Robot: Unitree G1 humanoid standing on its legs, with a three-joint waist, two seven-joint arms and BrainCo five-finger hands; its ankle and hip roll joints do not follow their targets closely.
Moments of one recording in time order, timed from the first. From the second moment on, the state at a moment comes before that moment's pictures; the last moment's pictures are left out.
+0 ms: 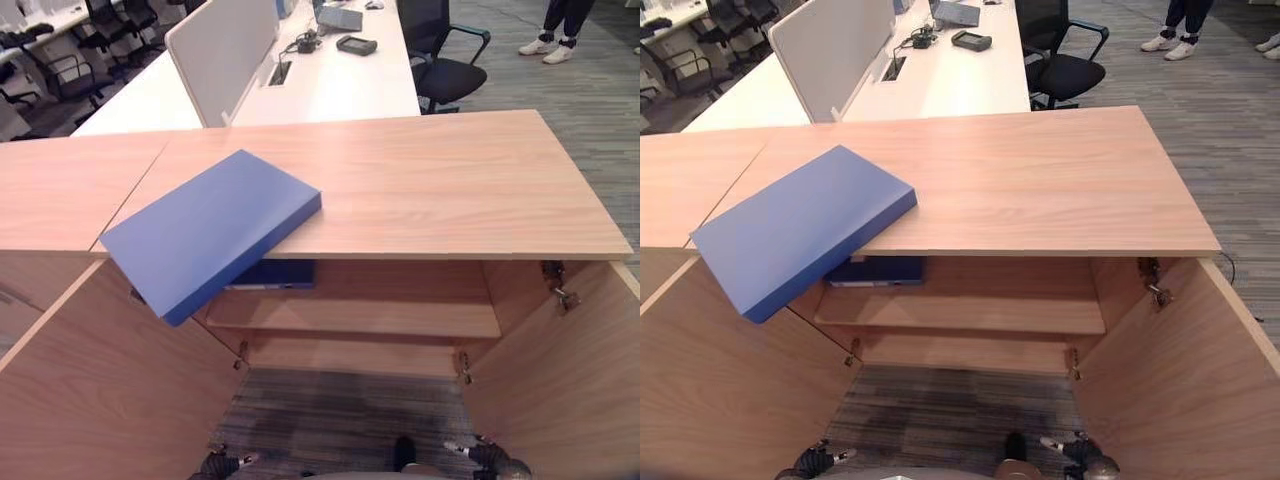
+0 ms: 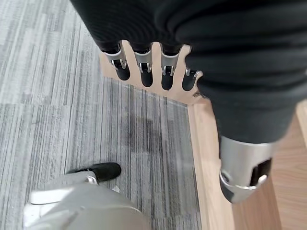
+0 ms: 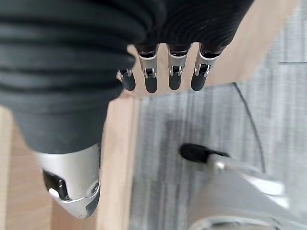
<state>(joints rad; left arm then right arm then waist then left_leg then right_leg) 0.04 0.21 -0.16 1.21 -0.11 -0.09 0.11 -0.02 -0.35 0.15 1.22 0.25 -0.03 -0.05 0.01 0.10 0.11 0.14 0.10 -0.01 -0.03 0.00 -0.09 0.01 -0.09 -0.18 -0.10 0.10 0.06</state>
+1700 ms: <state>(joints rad) 0.03 0.28 -0.19 1.14 -0.10 -0.11 0.10 -0.01 -0.29 0.15 1.23 0.26 -0.03 -0.05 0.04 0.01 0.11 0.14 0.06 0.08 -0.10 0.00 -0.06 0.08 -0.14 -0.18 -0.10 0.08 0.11</state>
